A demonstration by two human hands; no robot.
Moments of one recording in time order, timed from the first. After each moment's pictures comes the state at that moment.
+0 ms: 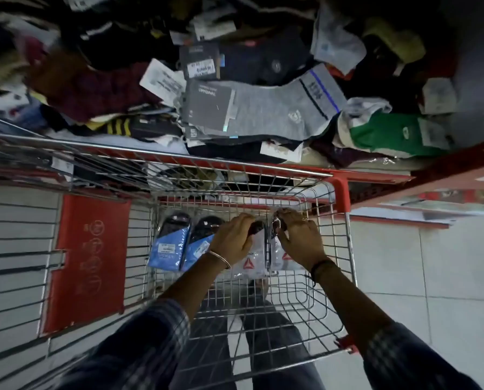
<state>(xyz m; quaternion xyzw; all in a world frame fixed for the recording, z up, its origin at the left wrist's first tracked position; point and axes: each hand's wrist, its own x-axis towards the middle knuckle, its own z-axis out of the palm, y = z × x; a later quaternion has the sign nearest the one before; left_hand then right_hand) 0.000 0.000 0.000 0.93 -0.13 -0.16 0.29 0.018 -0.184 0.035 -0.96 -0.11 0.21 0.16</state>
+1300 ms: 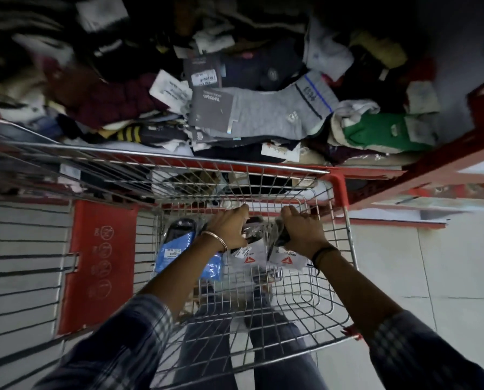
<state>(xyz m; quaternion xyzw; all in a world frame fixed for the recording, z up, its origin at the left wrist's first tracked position) 0.027 0.020 0.076 0.93 -0.10 -0.30 0.17 0.025 -0.175 0.069 -0.95 -0.14 0.28 0.01</state>
